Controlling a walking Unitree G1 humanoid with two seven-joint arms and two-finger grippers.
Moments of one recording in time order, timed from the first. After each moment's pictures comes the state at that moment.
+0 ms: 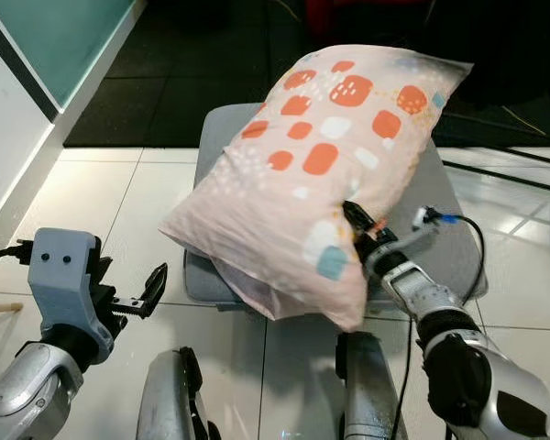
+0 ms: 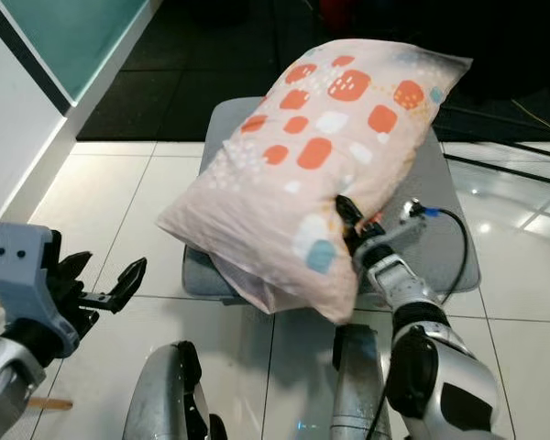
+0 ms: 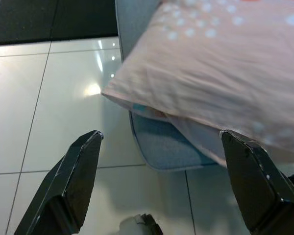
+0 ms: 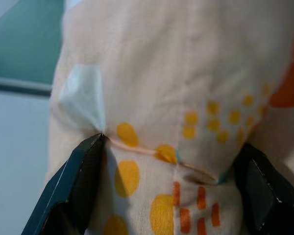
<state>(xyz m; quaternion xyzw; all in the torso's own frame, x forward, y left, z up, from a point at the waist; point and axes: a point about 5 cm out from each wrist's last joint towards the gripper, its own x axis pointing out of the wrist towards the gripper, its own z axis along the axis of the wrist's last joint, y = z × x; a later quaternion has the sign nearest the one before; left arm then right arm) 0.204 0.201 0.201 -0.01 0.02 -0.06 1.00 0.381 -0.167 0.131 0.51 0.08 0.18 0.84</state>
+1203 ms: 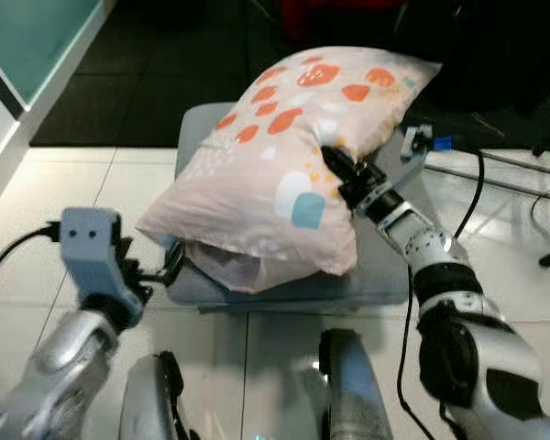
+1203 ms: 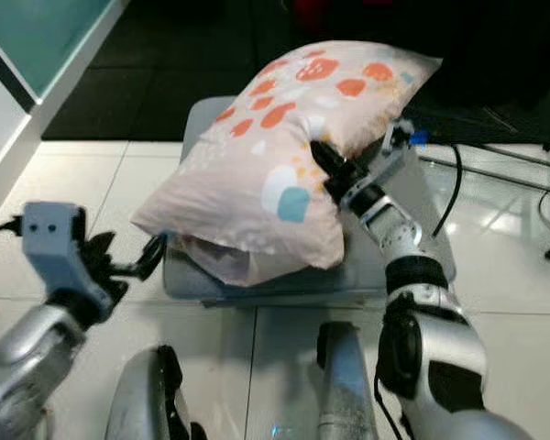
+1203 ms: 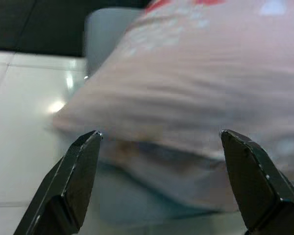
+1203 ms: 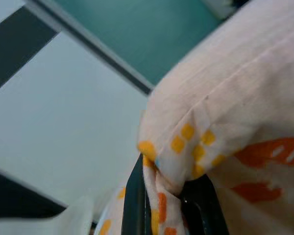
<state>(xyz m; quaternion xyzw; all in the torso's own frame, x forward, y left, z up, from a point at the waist) 0.252 0.173 0.196 -0.09 -0.02 -0.06 0.99 0.394 -0.136 0.228 0.35 -0.04 0.38 0.85</state>
